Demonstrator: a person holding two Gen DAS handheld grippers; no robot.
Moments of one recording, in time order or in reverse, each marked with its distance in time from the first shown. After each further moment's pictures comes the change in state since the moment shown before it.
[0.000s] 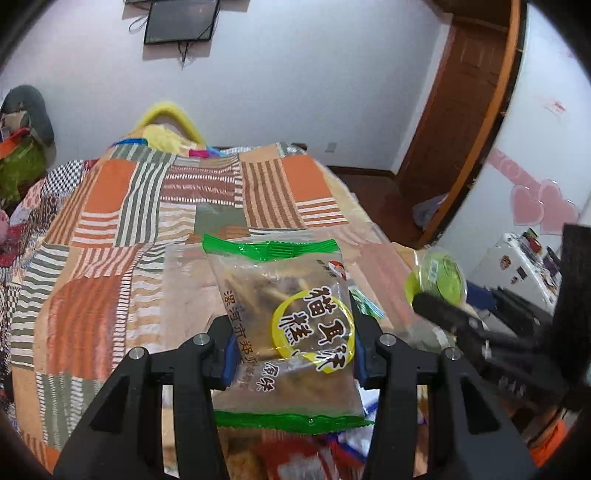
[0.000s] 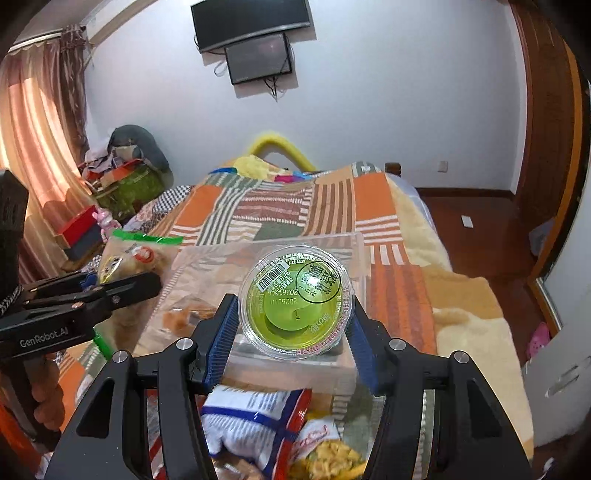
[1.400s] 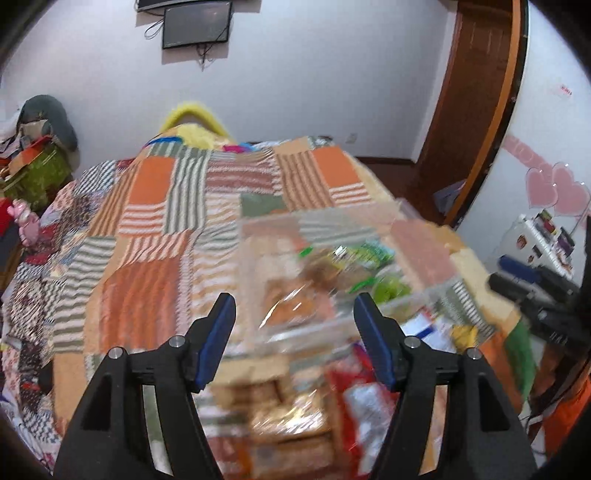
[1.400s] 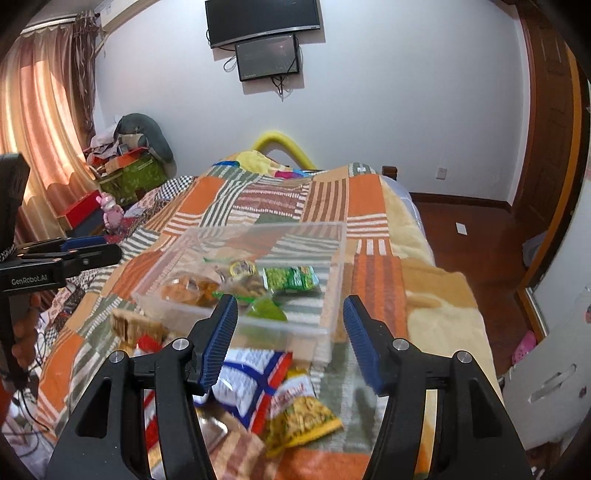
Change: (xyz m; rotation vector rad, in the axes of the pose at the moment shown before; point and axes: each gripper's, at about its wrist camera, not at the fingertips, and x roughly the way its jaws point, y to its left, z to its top) left arm -0.070 0.044 -0.040 0.044 0.035 0.106; right arm -0.040 -0.014 -0.012 -0.061 0.008 -0.009
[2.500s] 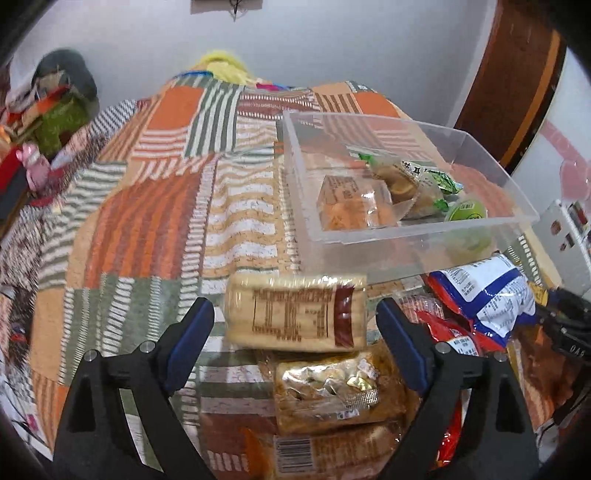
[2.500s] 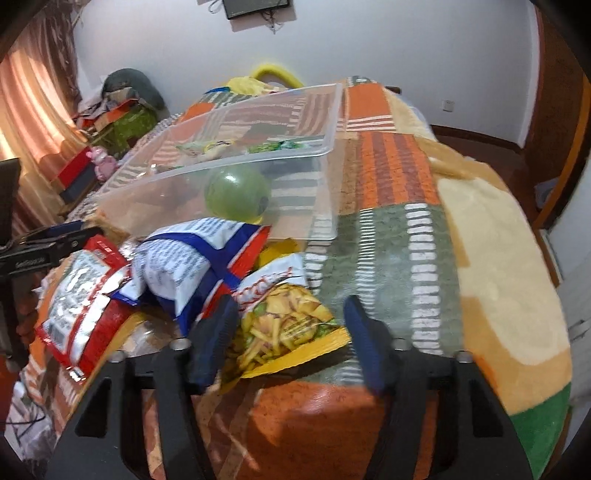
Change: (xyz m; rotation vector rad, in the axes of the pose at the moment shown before) left arm 0.075 0.036 -0.067 -0.099 0.141 0.048; right arm 0.043 -0.013 -0.071 0.054 0.234 0.057
